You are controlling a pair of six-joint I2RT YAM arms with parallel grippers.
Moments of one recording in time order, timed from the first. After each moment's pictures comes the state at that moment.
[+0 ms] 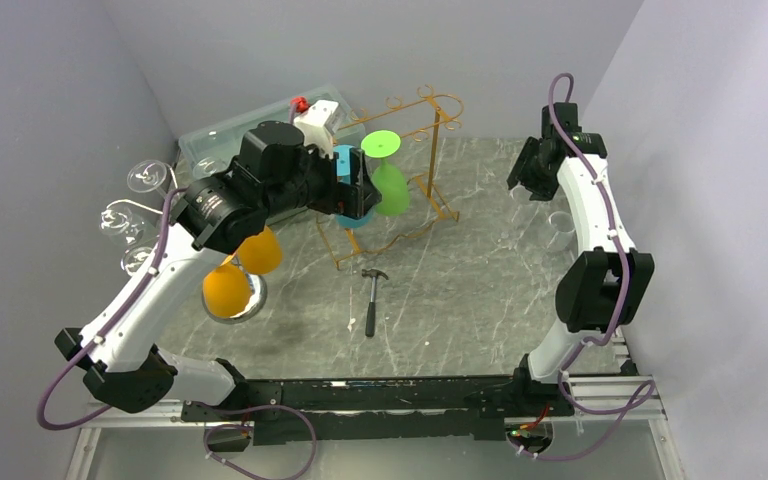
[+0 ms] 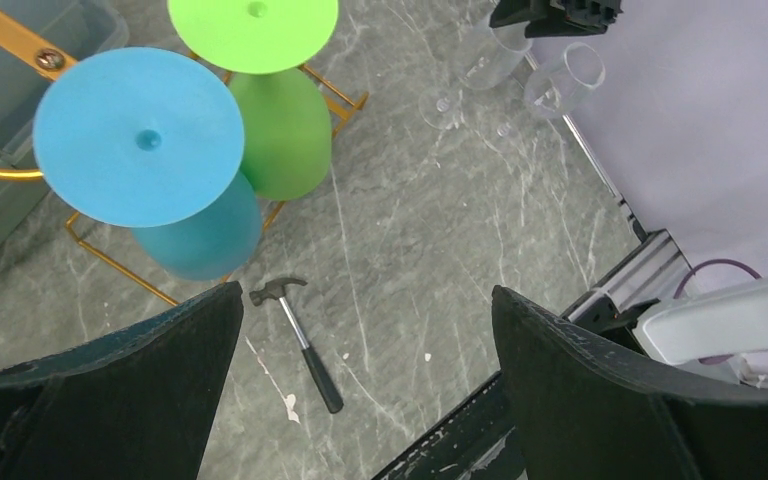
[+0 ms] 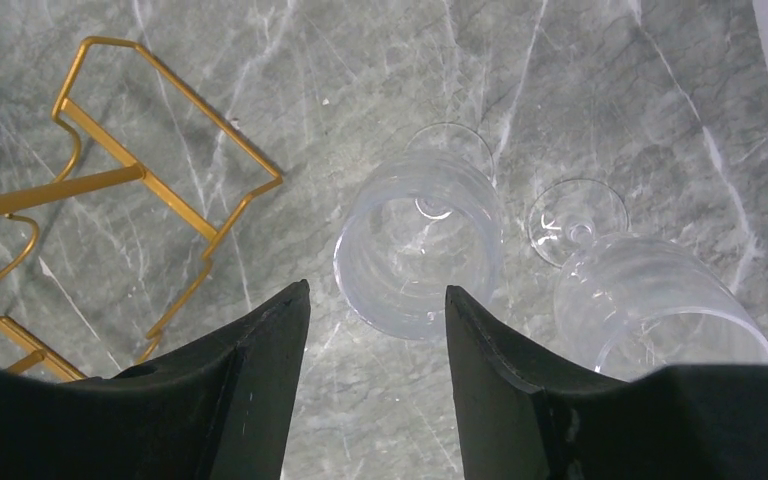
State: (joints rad) left arm -0.75 1.34 1.78 -0.85 0.01 -0.38; right arm -0.05 1.73 1.72 -1.00 0.05 0.44
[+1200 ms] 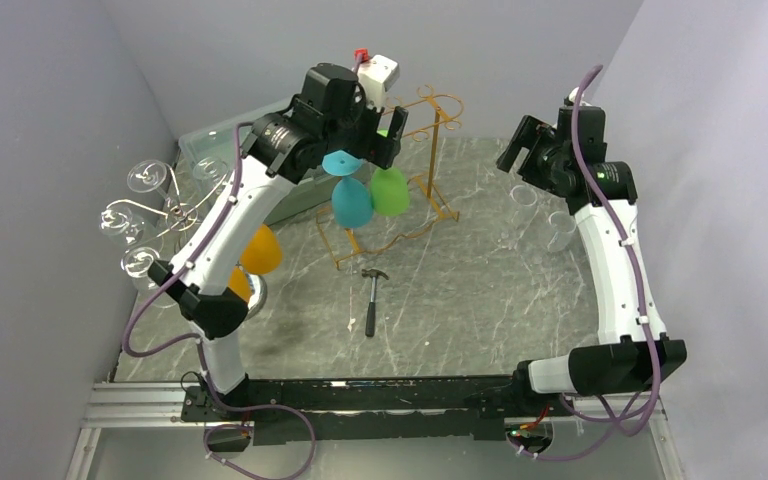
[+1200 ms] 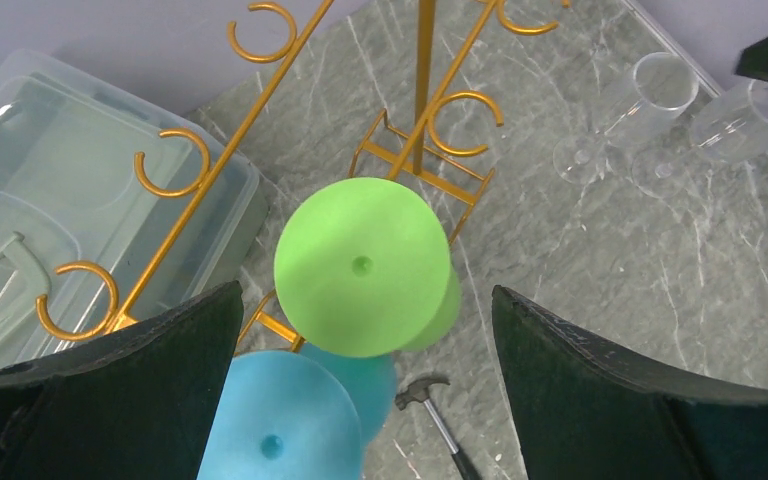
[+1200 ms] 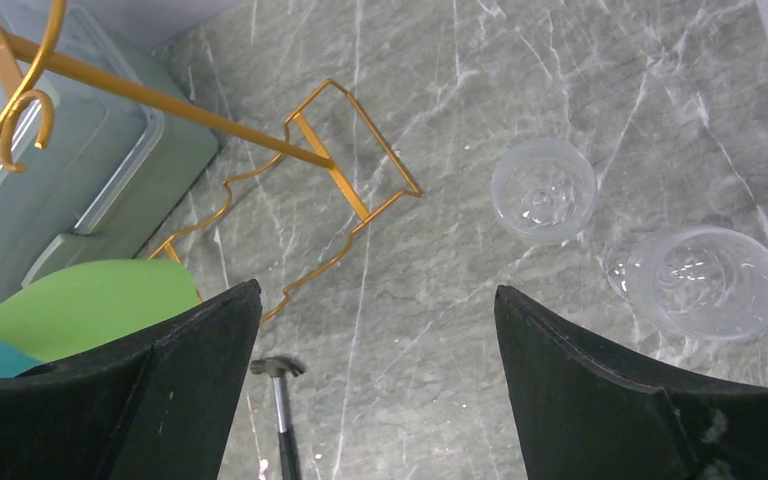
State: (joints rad) left arm -0.70 1.81 2.33 -0.94 -0.07 -0.05; right arm 0.06 1.37 1.63 -0.89 0.01 0.46
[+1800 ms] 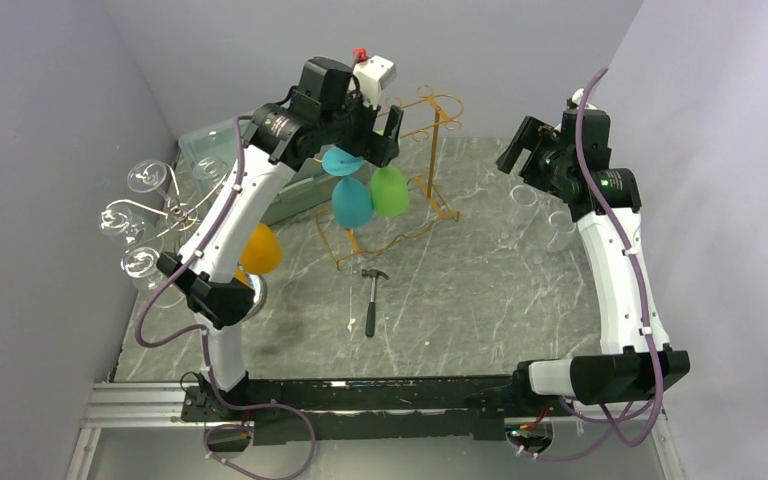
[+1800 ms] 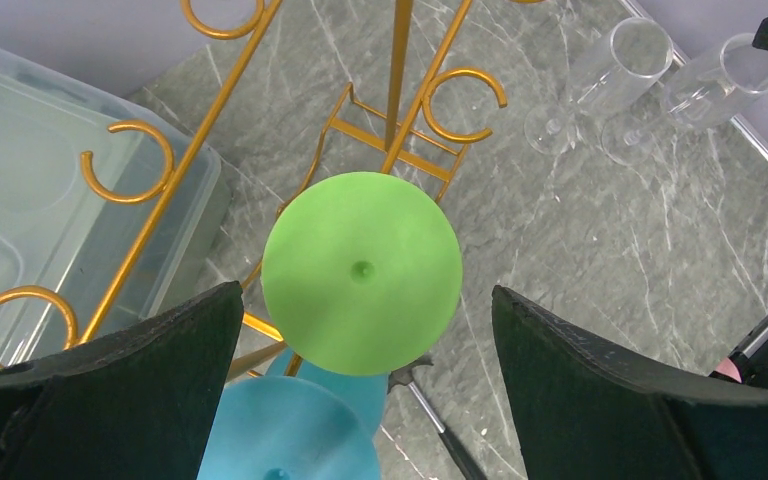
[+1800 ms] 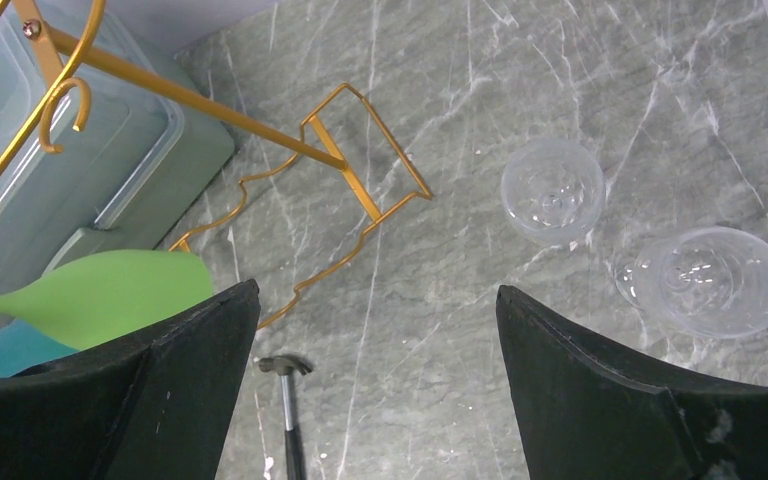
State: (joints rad) left arm -0.62 1.90 2.41 -1.01 0.09 -0.04; right arm 0.06 1.31 1.61 -0.86 -0.01 0.46
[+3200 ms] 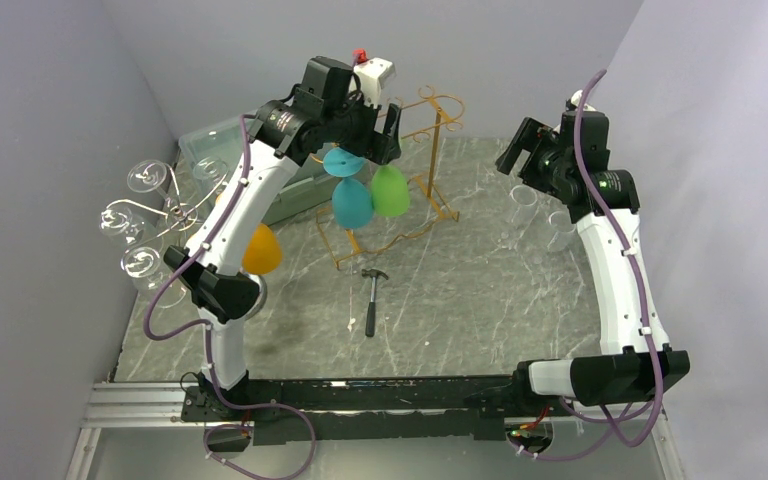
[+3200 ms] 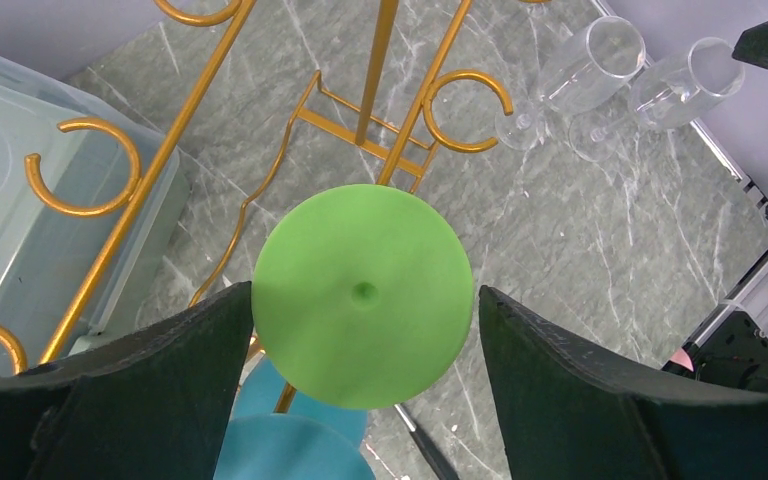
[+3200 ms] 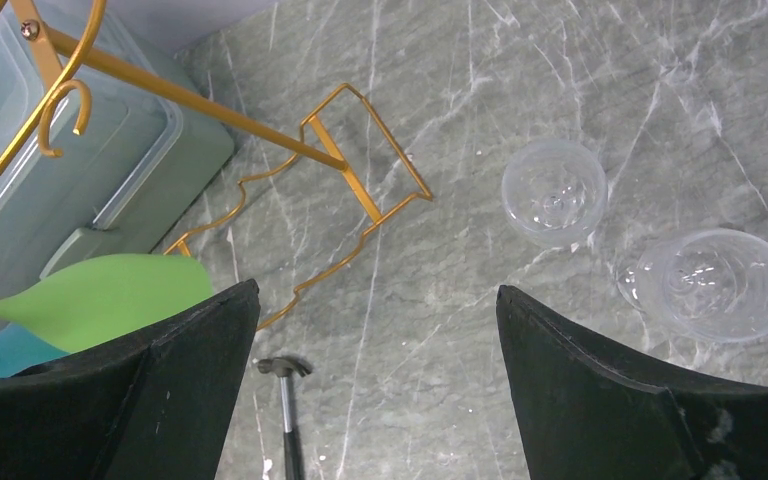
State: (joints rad) left arm -0.59 1.95 2.43 -1.02 0.18 -0.10; right arm 0.06 1.31 1.59 -0.85 -0.01 0.46
